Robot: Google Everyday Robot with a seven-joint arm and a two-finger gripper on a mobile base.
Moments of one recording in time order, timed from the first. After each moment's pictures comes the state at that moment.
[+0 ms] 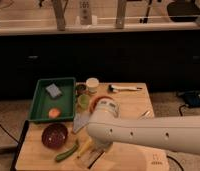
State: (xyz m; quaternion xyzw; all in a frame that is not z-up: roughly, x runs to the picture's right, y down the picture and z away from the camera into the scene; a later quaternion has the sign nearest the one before) arm 0.016 0.254 0.639 -0.29 -0.14 -0.38 0.87
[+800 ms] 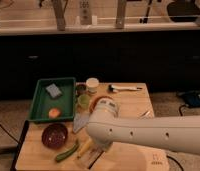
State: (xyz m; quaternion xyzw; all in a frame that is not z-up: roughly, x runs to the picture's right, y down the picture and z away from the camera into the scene) arm 0.014 0.251 0.637 -0.29 -0.14 -0.39 0.86
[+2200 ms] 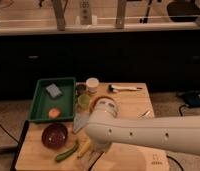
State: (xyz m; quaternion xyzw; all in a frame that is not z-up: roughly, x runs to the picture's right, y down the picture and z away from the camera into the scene) arm 0.010 0.253 0.634 -0.29 -0.15 -0.40 0.85
